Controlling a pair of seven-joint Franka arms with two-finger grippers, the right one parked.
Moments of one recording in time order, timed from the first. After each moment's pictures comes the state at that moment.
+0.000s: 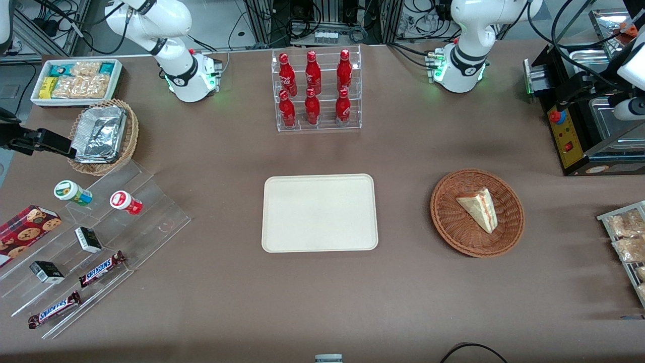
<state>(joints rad) 0.02 -0.01 -0.09 -1.40 0.05 1.24 -0.08</state>
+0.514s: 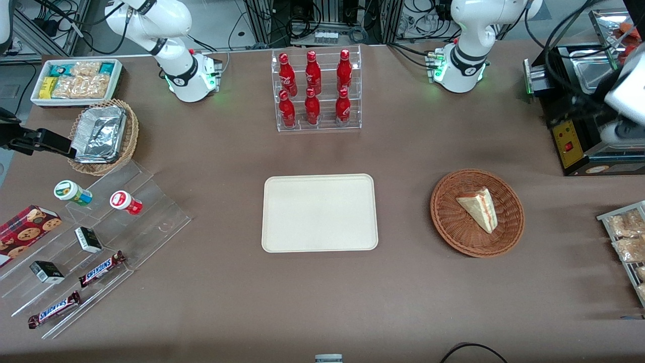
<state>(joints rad) 0.02 0.06 -0.09 -1.45 0.04 1.36 -0.09</state>
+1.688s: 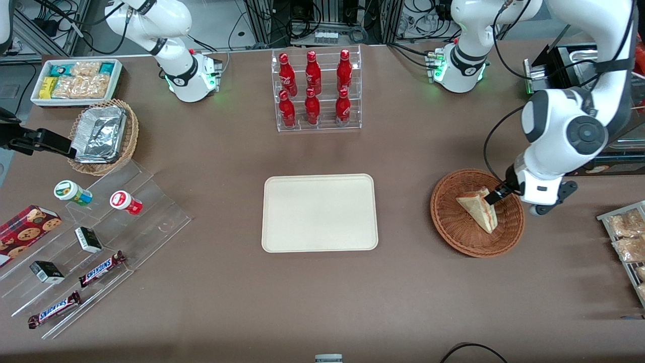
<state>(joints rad) 0.02 0.11 -0.10 -2.17 0.04 2.24 -0.71</state>
